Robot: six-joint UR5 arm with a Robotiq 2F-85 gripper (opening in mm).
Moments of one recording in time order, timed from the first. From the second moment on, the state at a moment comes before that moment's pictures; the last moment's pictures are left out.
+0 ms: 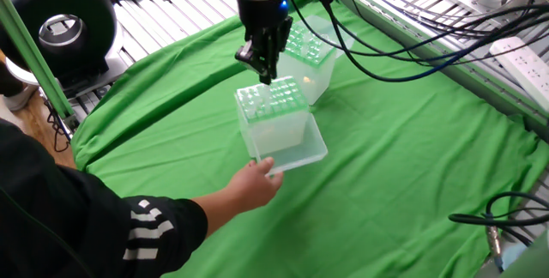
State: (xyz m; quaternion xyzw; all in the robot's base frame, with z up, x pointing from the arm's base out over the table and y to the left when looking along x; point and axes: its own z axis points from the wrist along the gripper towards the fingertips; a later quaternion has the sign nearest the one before) arm 0.502 0.095 0.208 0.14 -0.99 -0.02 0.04
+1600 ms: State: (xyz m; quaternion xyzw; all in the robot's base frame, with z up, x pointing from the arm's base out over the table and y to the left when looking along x) arm 0.510 0.057 0.344 0.15 -0.99 0.00 0.07
